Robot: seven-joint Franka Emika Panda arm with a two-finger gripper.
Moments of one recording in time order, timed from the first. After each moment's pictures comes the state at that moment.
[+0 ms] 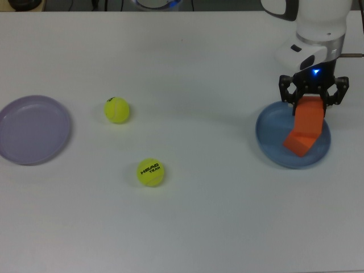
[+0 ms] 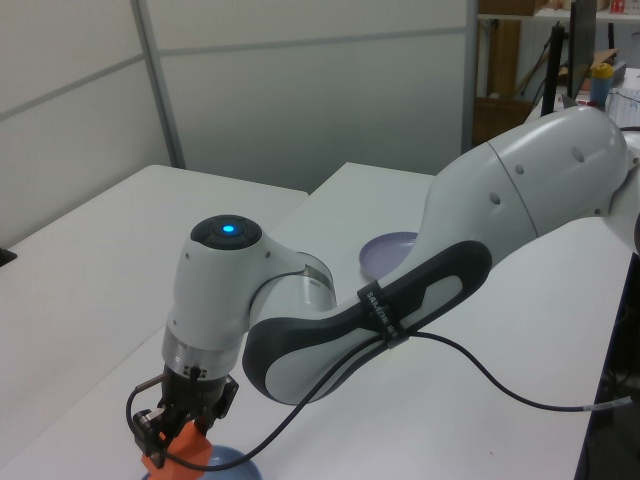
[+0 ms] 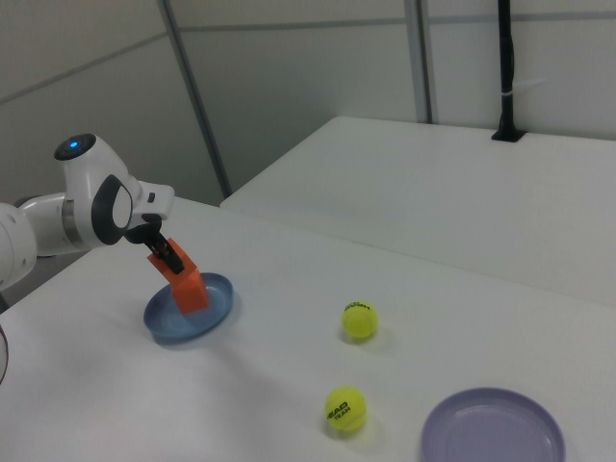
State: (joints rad) arm 0.54 0.44 0.24 -1.58 -0.14 2.39 0.87
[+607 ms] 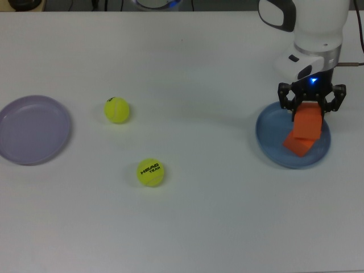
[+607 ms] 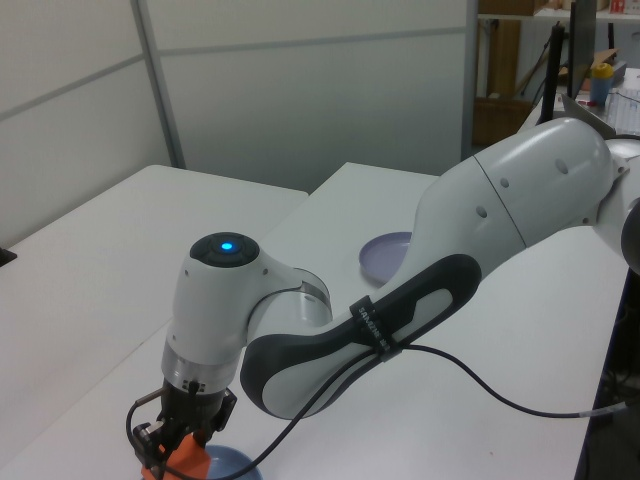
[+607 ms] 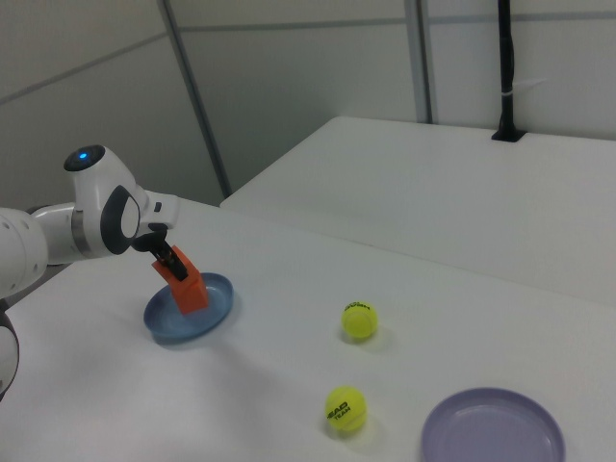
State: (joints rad) arm 0.54 0.48 0.24 -1.58 -0.14 2.42 0.86
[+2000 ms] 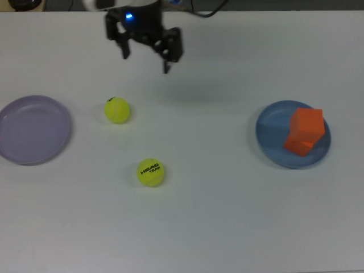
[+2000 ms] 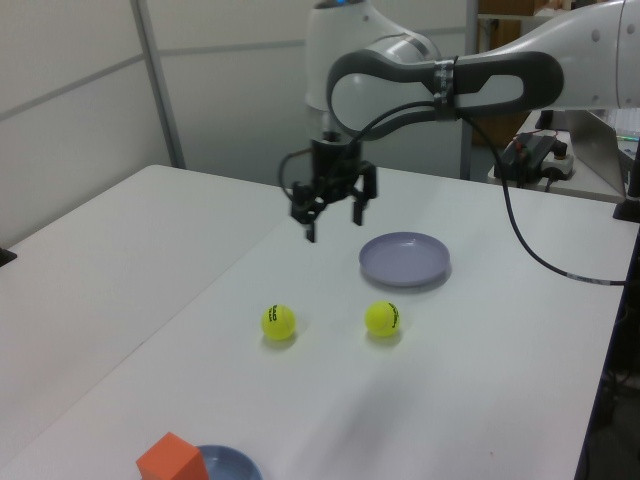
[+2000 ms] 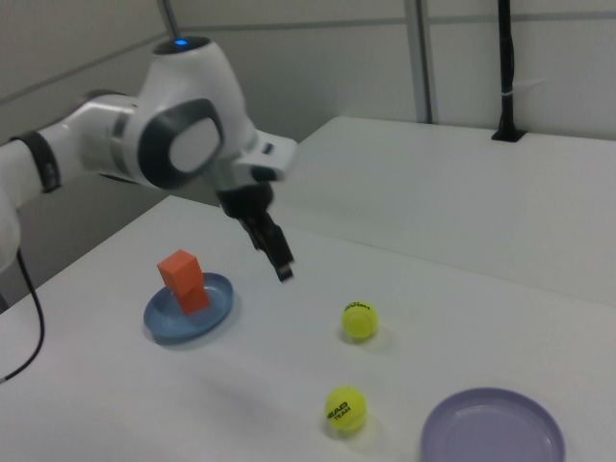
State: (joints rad) arm 0.36 0.11 -0.16 -1.62 0.04 1.83 0.43
